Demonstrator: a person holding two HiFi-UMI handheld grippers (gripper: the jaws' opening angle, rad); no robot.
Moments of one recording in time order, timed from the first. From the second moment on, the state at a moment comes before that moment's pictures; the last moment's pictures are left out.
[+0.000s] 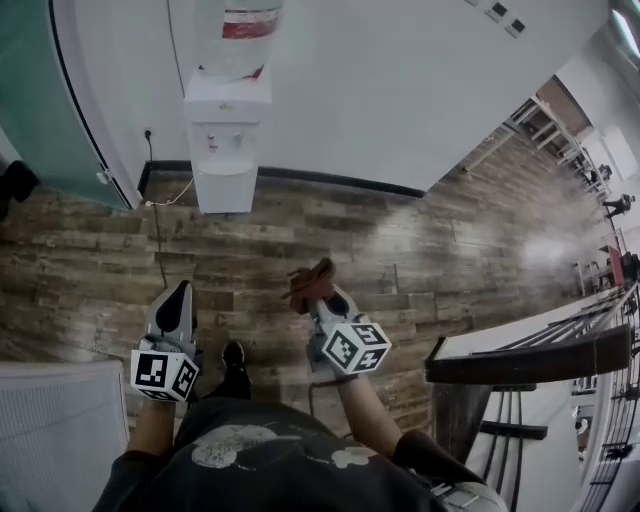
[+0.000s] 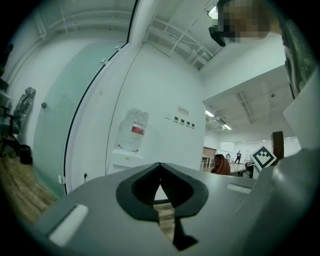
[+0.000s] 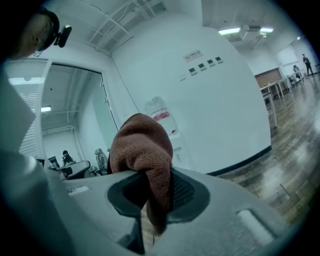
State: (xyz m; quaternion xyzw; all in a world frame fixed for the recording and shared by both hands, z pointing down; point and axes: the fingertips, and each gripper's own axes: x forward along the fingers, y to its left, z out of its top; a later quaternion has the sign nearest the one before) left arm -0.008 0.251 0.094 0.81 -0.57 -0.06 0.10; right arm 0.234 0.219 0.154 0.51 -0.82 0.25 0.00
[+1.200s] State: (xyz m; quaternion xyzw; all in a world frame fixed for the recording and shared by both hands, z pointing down) left arm -0.096 -0.098 0.112 0.75 -0.65 -0.01 0.12; right arm 0.183 -0.165 0.211 0.50 -0.81 0.29 0.03
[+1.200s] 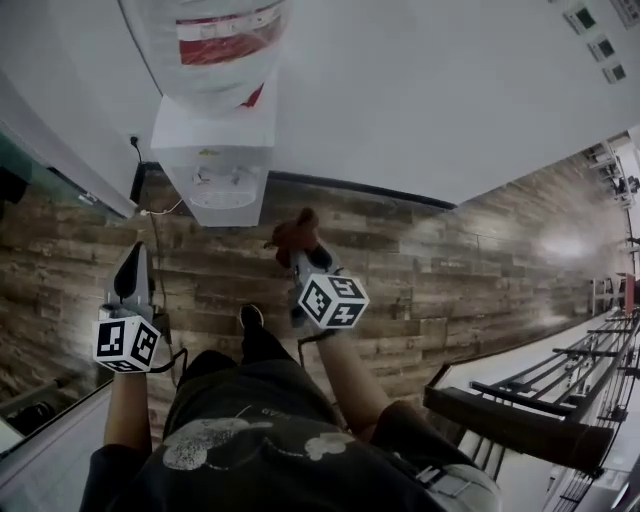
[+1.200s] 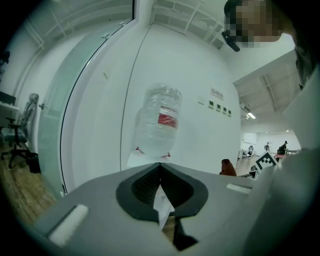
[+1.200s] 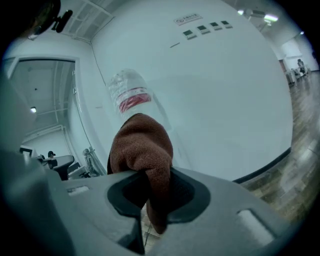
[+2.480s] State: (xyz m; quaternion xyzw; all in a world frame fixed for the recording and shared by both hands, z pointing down) left arm -0.207 -0.261 0.221 0.78 -0.58 0.02 0.21; right arm -0.157 -0.284 0.262 0.35 -0.89 0.24 0.16
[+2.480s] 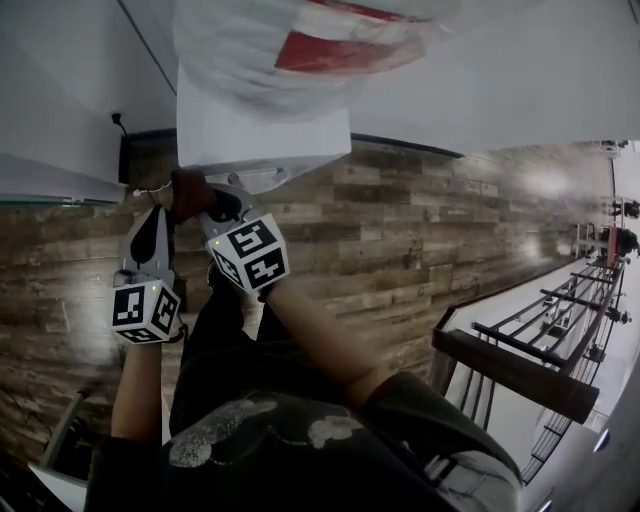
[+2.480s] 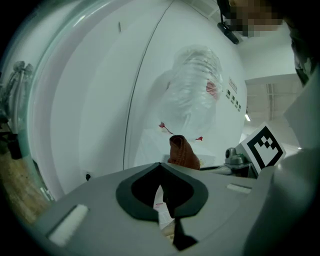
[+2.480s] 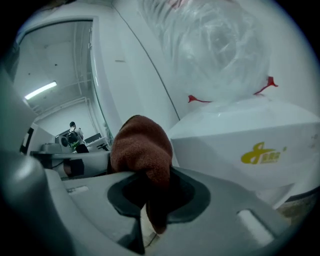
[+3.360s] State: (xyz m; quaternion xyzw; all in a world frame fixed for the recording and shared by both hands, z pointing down) left arm -0.139 -0.276 0.240 0.78 -0.59 0.02 0.19; right arm 0.016 -0.319 0.253 0.47 -0.83 0.29 0.03
